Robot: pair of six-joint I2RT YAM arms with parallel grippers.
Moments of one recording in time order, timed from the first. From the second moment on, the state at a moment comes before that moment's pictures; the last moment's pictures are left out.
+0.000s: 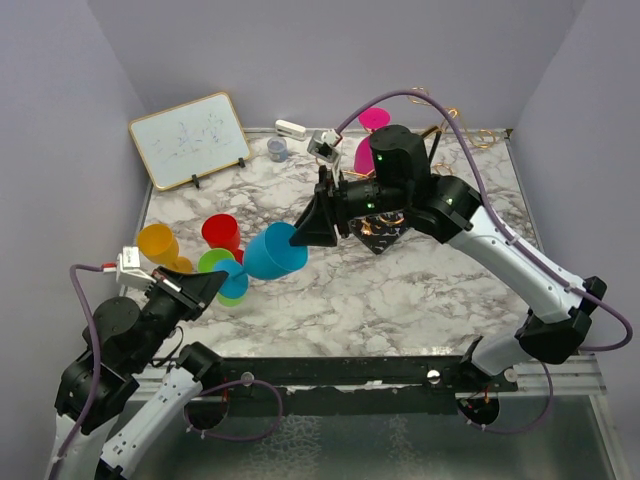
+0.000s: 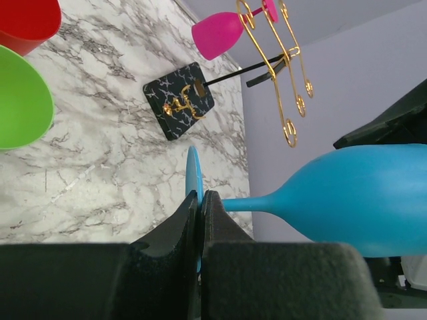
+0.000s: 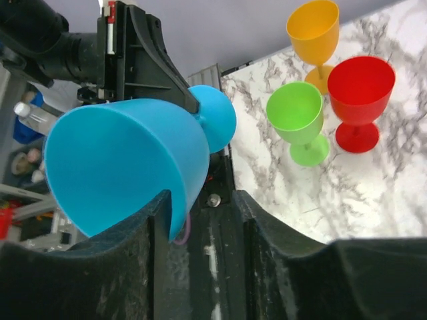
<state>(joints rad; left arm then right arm) -0.55 0.23 0.96 -0.92 -0.13 -1.09 0.90 1.48 1.76 -0.58 -0.67 0.23</state>
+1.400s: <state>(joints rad) -0.55 0.32 1.21 -1.29 -0.42 -0.97 0.99 1.72 1.87 -0.79 -0.01 0.16</state>
